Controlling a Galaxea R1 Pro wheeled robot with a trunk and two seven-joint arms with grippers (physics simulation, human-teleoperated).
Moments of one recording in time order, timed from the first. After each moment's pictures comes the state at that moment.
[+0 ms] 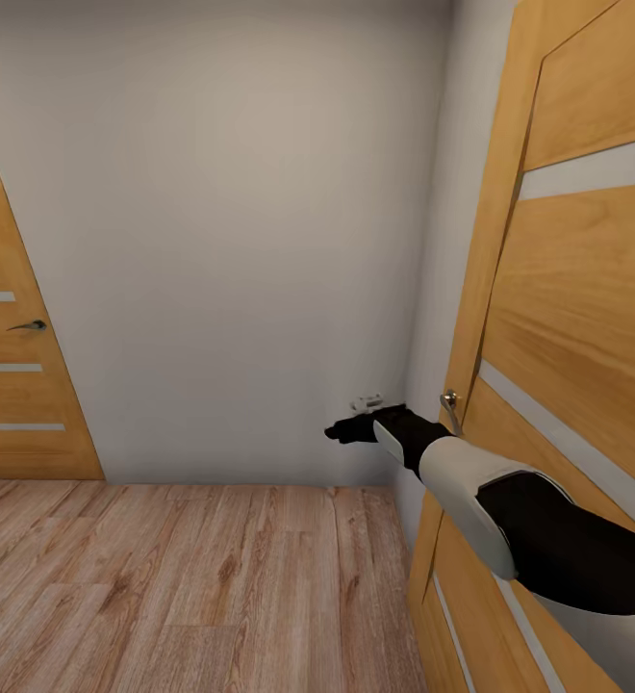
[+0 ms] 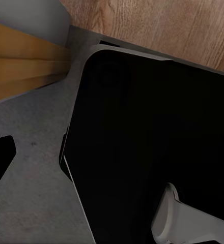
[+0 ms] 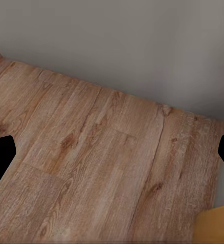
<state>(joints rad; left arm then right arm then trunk) 0.00 -0.02 0.03 -0.03 0.23 -0.15 0.01 -1.26 0.17 0.27 -0.05 -0.14 0.33 0.21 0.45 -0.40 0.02</state>
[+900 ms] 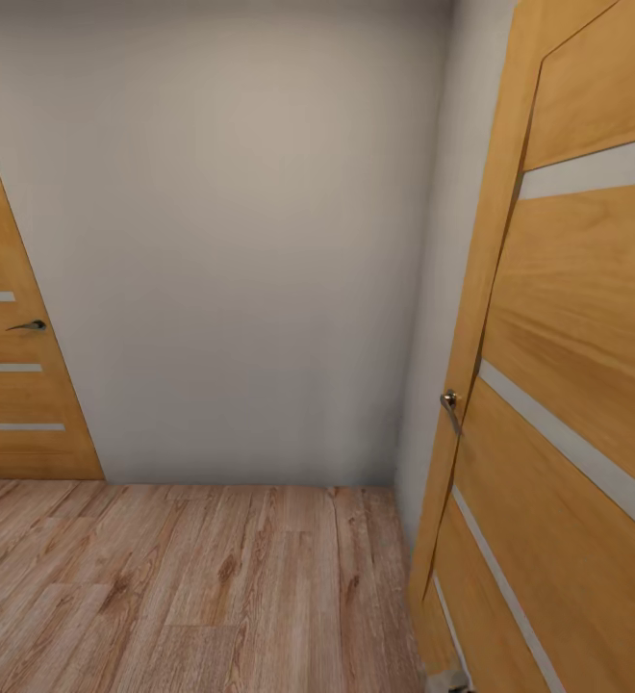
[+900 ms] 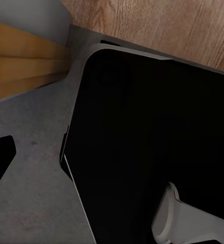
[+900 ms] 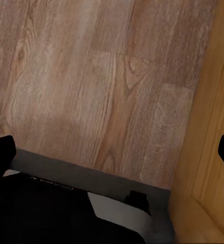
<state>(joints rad) 0.00 -0.02 0.03 -0.03 0.24 -0.15 0.01 -0.48 0.00 0.28 0.01 -0.12 -0.02 0.21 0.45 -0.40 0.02</state>
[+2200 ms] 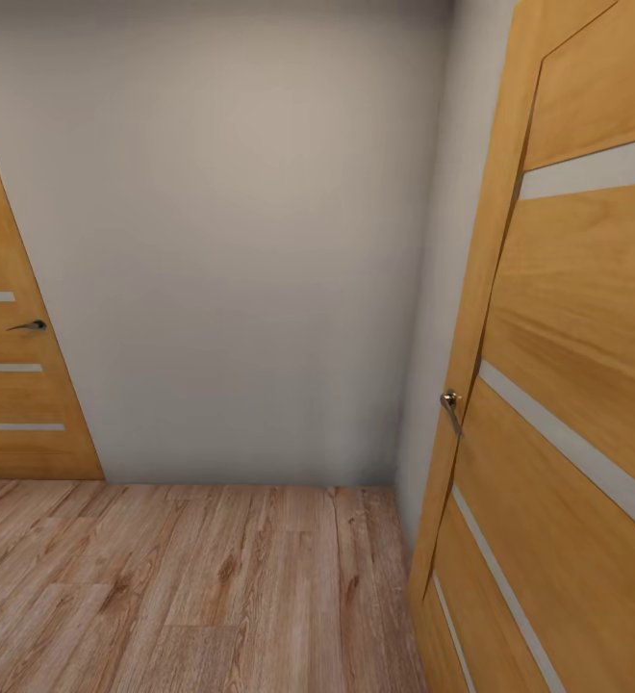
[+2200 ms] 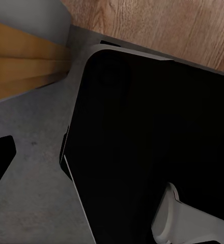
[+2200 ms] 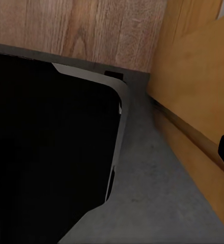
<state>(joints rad) 0.00 -0.02 0.03 -0.03 0.24 -0.15 0.01 -0.11 -0.11 0.28 0.03 -0.13 -0.16 0.17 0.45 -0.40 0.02</state>
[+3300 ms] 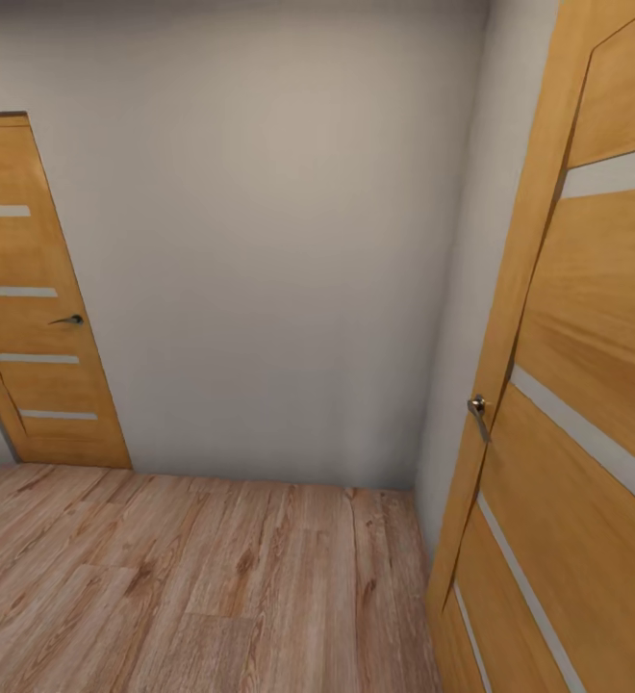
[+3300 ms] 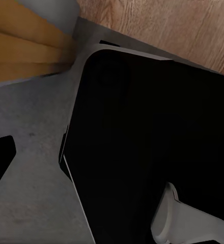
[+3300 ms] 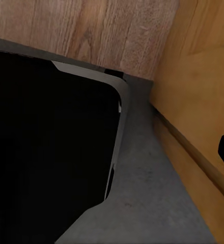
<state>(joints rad) 0.00 -0.02 0.03 -0.03 0.24 -0.15 0.01 -0.11 -0.11 0.28 0.03 -0.12 -0.16 0.17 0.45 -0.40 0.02</state>
